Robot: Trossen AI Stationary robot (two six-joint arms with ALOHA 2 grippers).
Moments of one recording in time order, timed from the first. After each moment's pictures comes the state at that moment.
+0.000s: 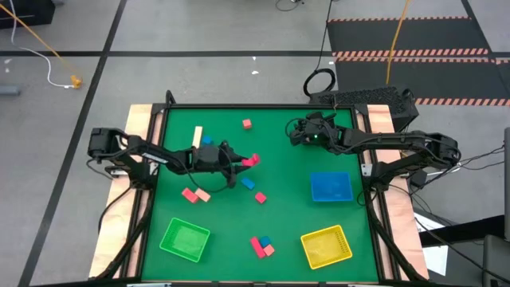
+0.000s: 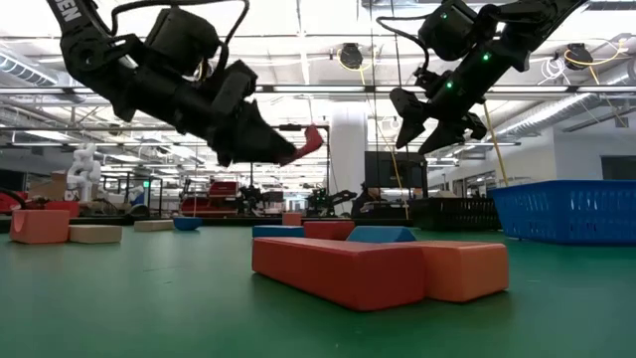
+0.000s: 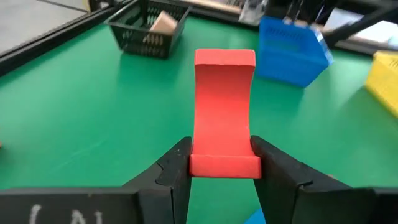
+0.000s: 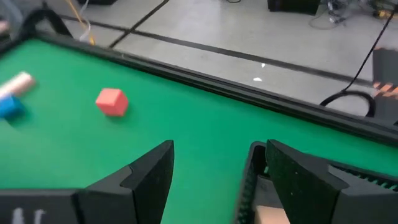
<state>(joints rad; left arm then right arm) 0.09 1.55 0.51 0.69 -0.06 -0.18 -0.33 1.28 0.69 -0.09 0.57 0.58</state>
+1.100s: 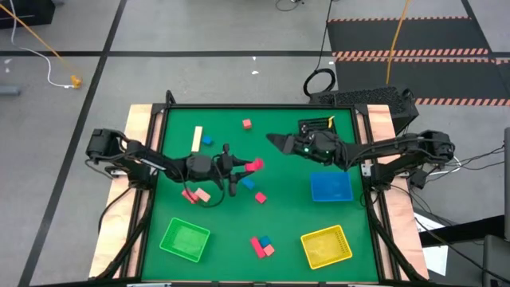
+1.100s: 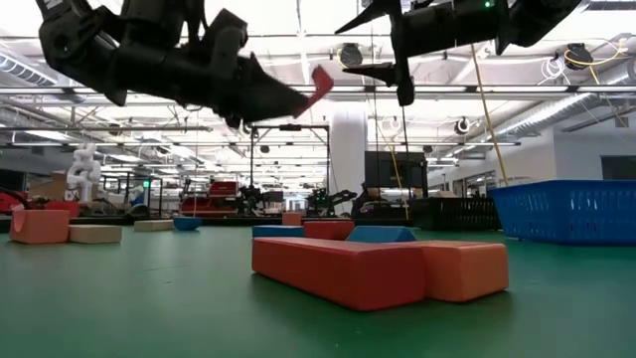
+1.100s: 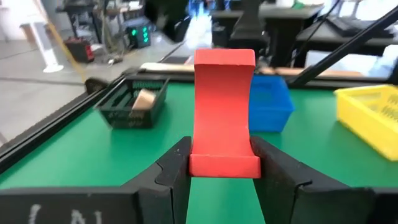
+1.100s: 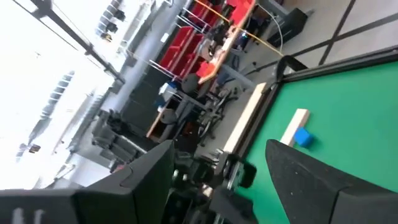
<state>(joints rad) -0.06 1.55 0.52 0.91 -0.21 0.00 -0.08 1.34 0.69 0.65 0.31 1.03</state>
